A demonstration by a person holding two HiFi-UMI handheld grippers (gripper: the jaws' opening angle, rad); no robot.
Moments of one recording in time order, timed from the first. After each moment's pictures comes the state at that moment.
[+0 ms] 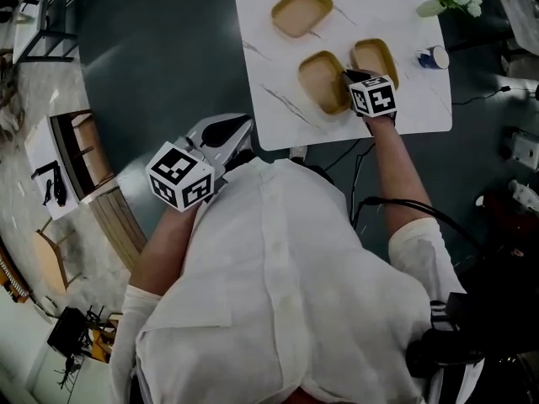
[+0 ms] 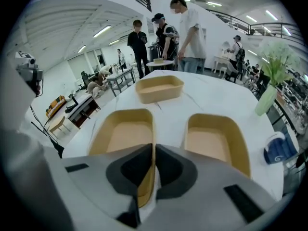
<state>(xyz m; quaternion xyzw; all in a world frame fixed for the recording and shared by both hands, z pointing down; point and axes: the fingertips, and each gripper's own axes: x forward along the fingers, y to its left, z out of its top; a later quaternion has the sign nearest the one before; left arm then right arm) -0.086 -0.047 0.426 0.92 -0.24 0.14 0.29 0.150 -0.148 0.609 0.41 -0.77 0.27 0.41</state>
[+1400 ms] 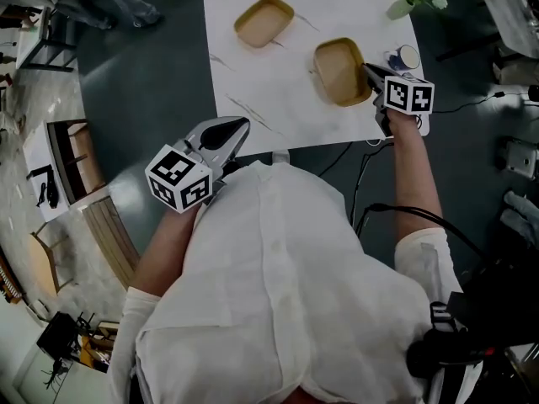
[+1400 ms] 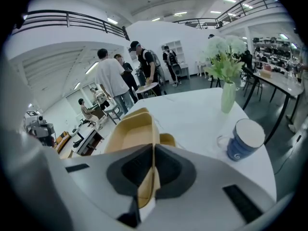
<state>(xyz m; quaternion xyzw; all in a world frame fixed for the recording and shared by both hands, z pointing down) 0.011 -0.035 0.408 0.92 -0.25 0.12 0.27 0.290 -0.170 0.515 0.46 -0.79 0.33 0.24</state>
